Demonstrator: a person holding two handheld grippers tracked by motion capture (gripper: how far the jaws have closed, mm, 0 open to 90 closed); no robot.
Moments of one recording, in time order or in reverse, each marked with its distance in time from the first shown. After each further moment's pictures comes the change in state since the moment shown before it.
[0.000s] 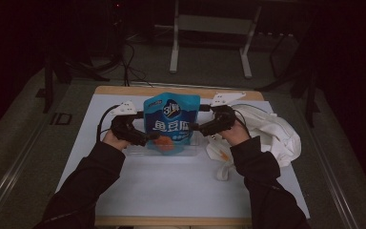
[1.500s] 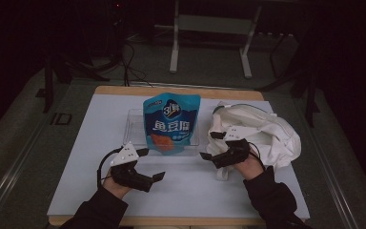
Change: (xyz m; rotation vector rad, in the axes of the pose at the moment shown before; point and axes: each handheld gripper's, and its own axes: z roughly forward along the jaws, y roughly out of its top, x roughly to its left) left arm -0.101 -0.062 -0.014 0.015 0.040 -0.017; right arm 0.051 -0.072 -0.037 0.015 -0.051 0.000
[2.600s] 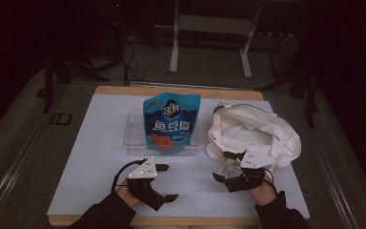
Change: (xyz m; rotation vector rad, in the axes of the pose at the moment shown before) left arm -0.026 -0.015 0.032 0.071 -0.231 0.132; right arm 0.036 -0.056 -0.039 -0.051 -0.074 0.002
